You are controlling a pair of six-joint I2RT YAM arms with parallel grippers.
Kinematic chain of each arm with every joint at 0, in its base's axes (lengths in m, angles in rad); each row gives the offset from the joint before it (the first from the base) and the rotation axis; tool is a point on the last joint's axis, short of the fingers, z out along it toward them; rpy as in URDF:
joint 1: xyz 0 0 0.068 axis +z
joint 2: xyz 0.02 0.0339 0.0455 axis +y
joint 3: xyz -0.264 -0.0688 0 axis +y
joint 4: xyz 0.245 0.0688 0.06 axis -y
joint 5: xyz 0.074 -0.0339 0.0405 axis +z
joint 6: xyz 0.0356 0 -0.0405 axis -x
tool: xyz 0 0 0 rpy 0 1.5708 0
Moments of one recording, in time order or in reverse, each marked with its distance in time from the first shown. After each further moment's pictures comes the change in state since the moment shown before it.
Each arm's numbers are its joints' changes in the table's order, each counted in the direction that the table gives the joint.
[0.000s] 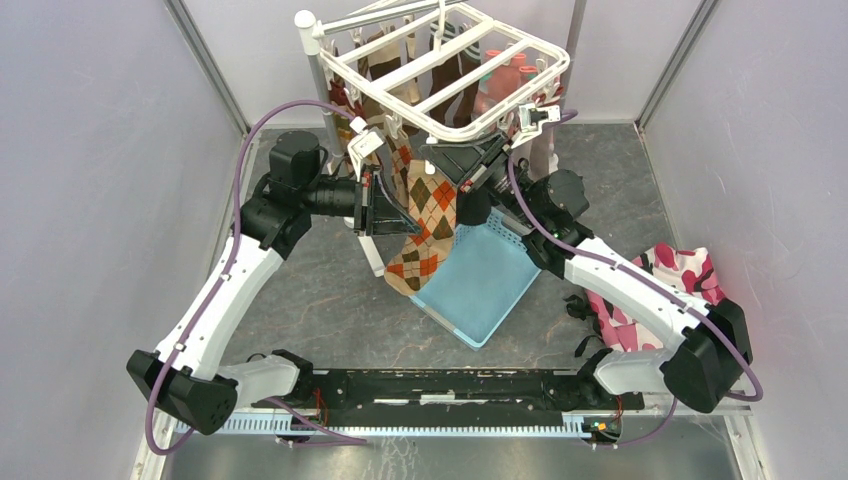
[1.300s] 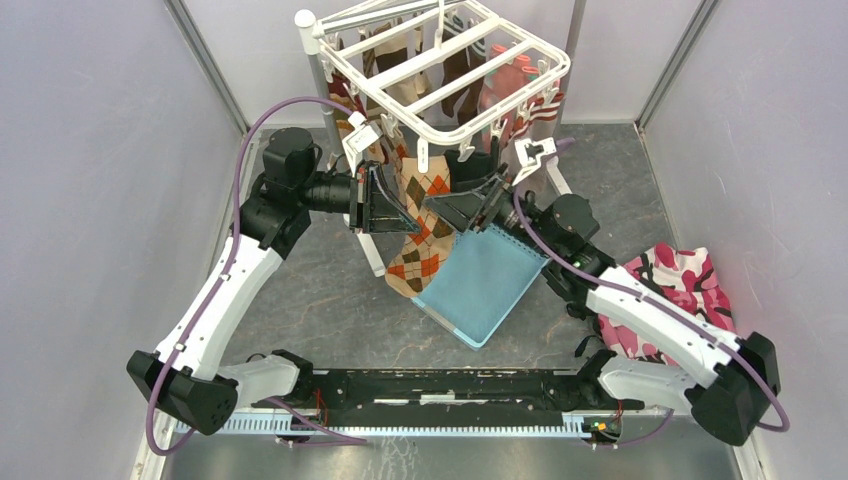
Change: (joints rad) left arm 0.008 -0.002 0.001 0.117 -0.088 0.111; right arm 0.035 -0.196 0.172 -0.243 0.036 0.121
